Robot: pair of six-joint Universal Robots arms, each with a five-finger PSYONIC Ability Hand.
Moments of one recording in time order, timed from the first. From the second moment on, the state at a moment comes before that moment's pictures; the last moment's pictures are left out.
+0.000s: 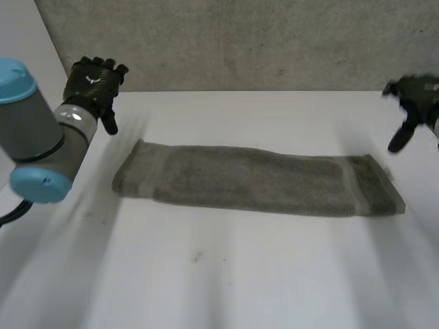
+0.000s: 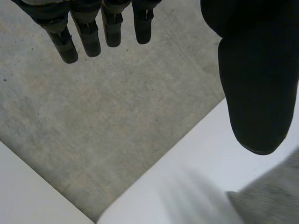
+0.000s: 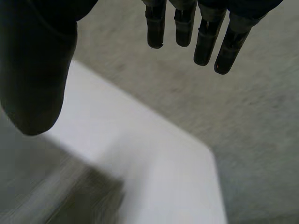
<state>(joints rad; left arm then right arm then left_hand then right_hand) 4.43 -2.10 -1.20 3.34 -1.54 3.55 1.65 -1.22 1.22 0.21 1.46 2.80 0.18 0.17 0.17 0.17 0.03 0.25 0.25 0.25 0.26 0.07</state>
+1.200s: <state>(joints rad) 4.44 -1.87 -1.69 3.50 -1.55 3.34 1.83 -0.99 1.30 -0.25 1.58 2.26 0.18 0.17 0.17 0.17 0.03 1.32 1.31 1.34 1.34 1.16</state>
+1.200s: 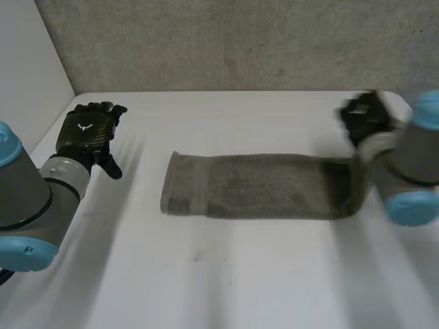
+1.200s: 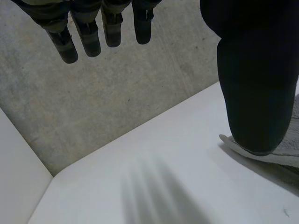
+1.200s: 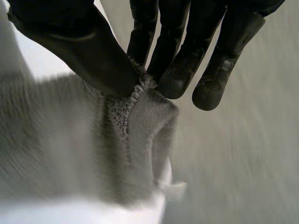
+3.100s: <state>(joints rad) 4.40 -1.85 -1.75 3.58 -1.55 3.36 2.01 -0.95 1.56 -0.31 1.51 2.75 0.18 0.17 0.17 0.17 0.03 1.28 1.26 1.34 1.34 1.14</state>
